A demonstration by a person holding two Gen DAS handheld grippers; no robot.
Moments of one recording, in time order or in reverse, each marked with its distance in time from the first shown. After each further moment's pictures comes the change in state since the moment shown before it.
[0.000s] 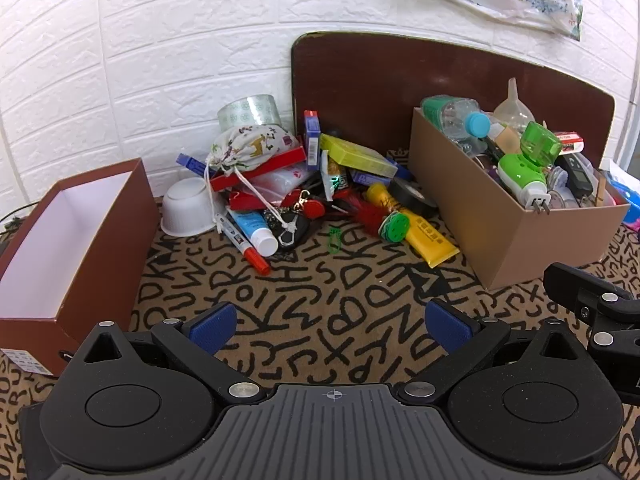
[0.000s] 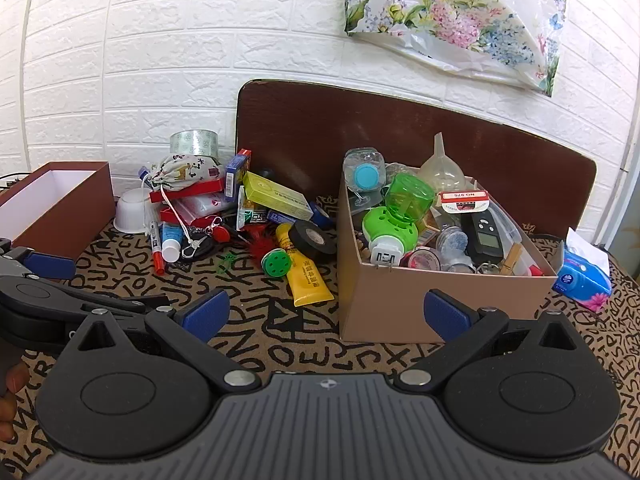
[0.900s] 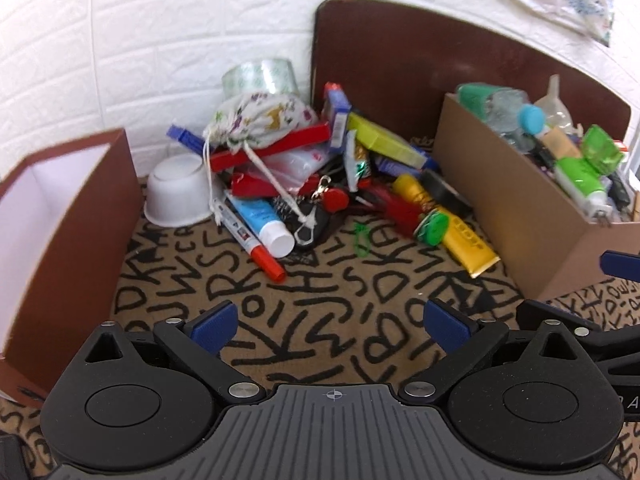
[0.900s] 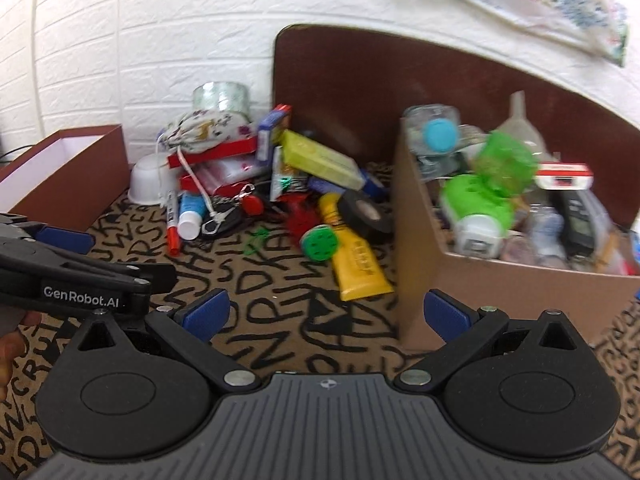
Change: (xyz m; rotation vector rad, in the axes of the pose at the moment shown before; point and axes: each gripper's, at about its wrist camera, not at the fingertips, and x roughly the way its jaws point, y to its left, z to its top) left arm 0.080 0.052 0.007 -0.058 0.052 -0.074; right arm 0.096 0.018 -0.002 -0.037 0.103 0.149
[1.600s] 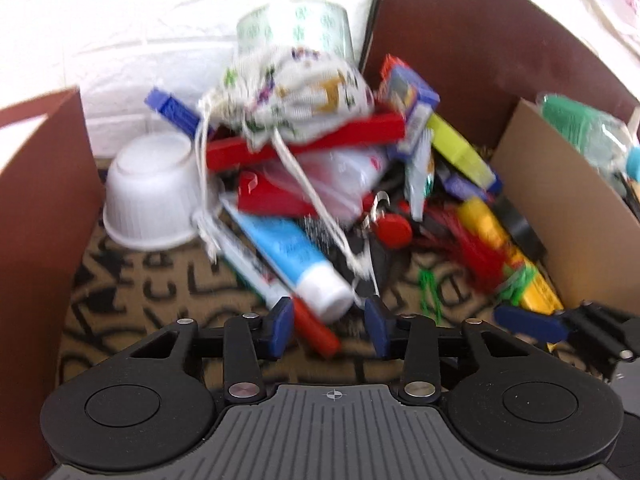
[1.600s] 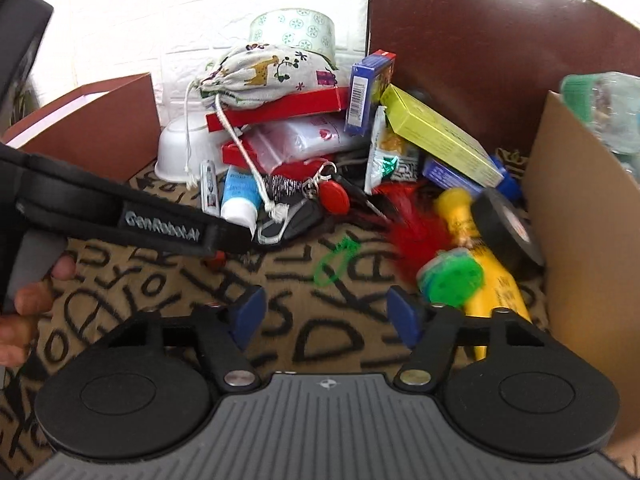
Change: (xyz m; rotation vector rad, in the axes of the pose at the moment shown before) left arm 0.107 0.055 0.049 -0.082 0.040 -0.052; right arm 0.140 0.037 0.023 -0.082 0.049 0.202
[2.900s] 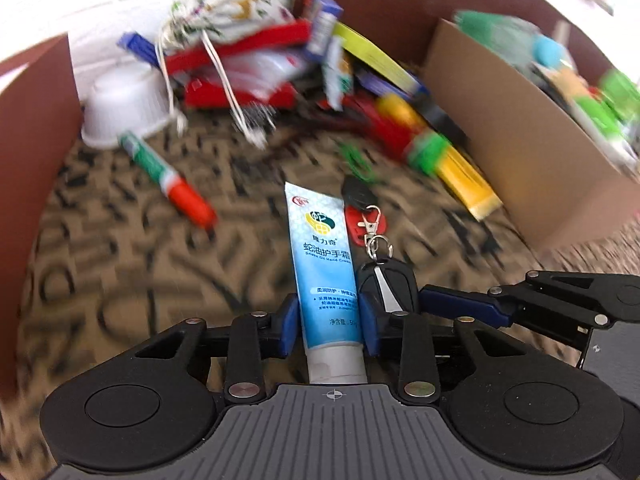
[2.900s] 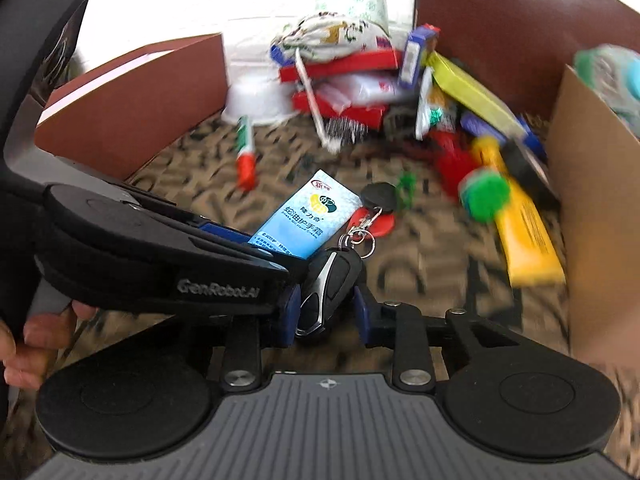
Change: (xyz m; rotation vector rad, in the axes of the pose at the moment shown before) left arm -0.063 -0.043 -0.094 0.061 0.145 -0.090; right arm -0.073 0.044 -0.071 -0.040 0.107 0.100
